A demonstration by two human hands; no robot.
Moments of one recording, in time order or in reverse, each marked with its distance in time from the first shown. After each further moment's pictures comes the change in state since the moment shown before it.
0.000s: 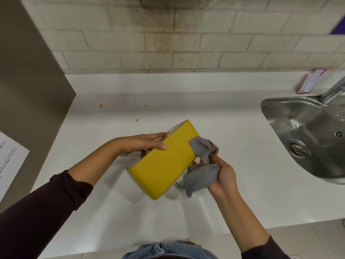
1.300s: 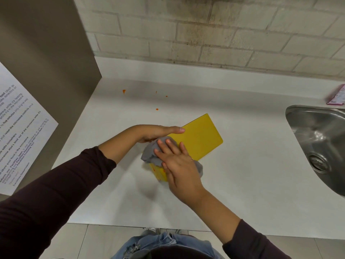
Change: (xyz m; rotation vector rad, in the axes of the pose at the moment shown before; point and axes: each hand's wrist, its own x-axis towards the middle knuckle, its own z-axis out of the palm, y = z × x) left_hand -0.001 -0.013 -0.002 -0.085 0.066 -0.164; right_hand -0.004 0.095 0.038 -1.840 -0.779 -1.133
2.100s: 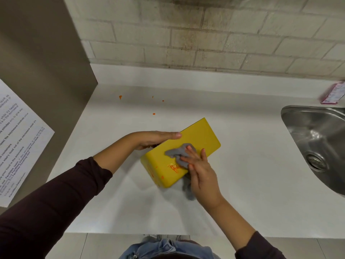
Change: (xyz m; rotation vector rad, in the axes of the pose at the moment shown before) left_hand 0.002 -0.001 0.004 -0.123 -0.062 0.091; right_hand -0.027 0.031 -0.023 0.169 0.203 0.169
